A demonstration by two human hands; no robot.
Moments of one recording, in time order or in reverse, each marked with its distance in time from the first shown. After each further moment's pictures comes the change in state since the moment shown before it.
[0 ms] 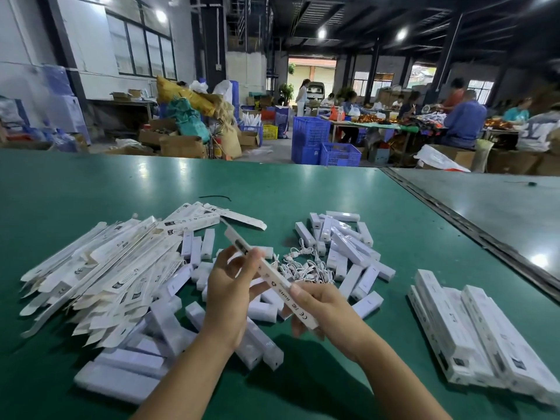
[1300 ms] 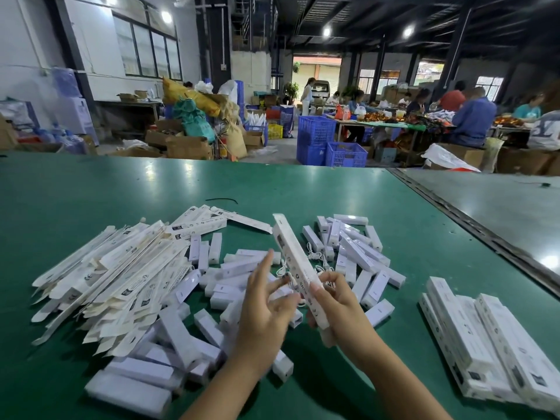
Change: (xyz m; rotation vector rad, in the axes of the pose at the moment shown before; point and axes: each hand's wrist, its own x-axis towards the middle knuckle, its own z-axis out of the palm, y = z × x) left_hand -0.017 -0.034 -0.002 0.438 -0.209 0.195; right_hand 0.007 0.008 -0.002 0.103 0.236 0.017
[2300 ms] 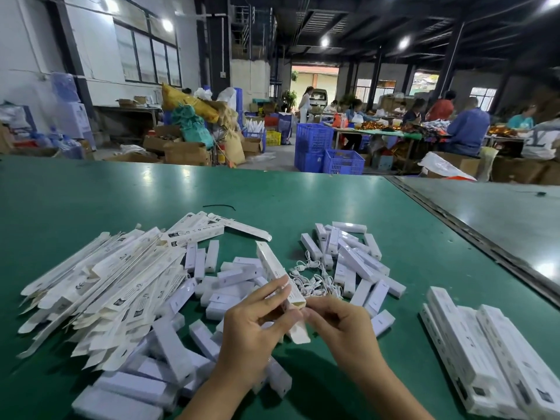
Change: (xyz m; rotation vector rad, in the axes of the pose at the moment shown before) left_hand -0.001 0.012 -0.013 0.021 -0.003 0.032; right_hand -0.005 0.005 0.002 -0.336 0.123 -0.398
